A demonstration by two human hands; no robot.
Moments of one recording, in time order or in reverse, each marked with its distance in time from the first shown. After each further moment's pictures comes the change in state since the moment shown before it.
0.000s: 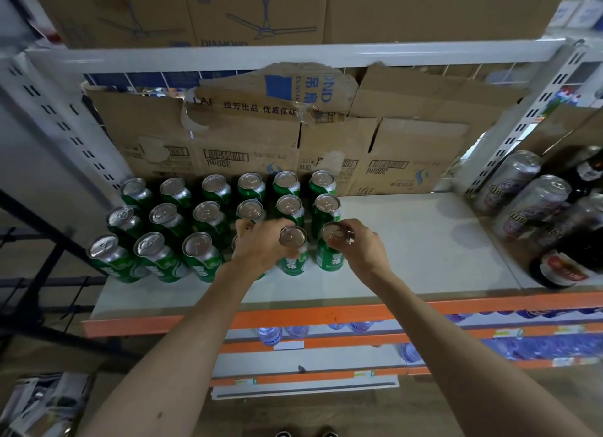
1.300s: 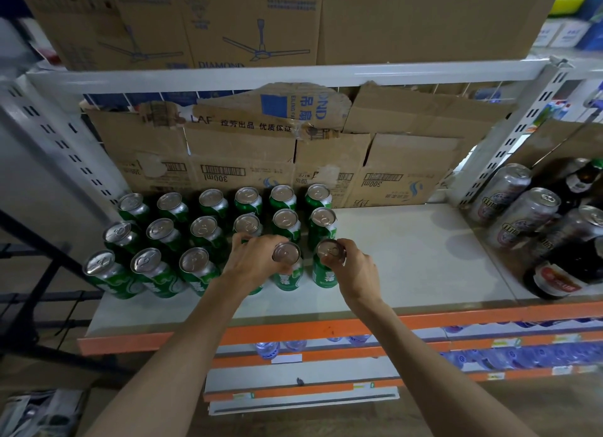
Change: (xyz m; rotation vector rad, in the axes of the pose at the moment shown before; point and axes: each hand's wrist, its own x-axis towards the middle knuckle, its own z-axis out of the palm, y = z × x) left_hand -0.004 -0.001 -0.010 0.189 -0.008 0.070; right_hand -0.022 -0.010 0.008 -0.077 0.074 0.015
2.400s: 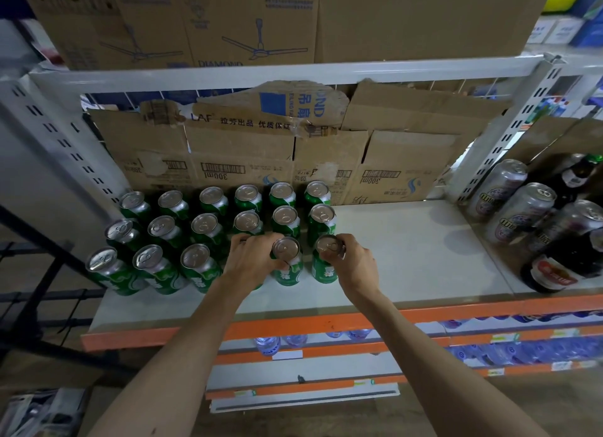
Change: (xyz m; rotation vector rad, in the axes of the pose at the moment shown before) left_hand -0.007 0.000 0.001 0.012 0.015 -0.034; right_hand 0.003 0.000 0.001 0.039 -0.012 0.014
